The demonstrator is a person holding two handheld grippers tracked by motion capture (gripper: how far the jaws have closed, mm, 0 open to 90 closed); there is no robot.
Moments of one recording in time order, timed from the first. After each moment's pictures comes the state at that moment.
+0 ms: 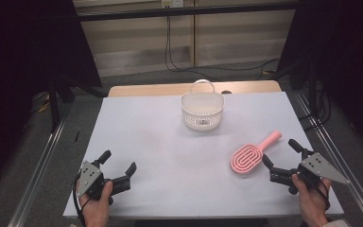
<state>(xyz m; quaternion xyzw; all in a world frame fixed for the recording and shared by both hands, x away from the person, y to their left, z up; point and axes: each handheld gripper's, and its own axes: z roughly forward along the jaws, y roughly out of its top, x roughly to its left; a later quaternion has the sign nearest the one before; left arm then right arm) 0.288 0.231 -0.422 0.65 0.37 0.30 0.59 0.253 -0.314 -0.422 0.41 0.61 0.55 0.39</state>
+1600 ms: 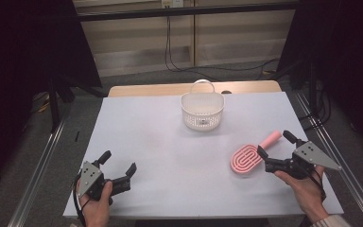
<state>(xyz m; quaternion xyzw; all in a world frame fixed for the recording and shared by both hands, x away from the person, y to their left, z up) 0.288 0.230 -0.423 0.66 0.37 0.30 0.58 0.280 -0.307 -0.412 0.41 0.62 0.54 0.39</state>
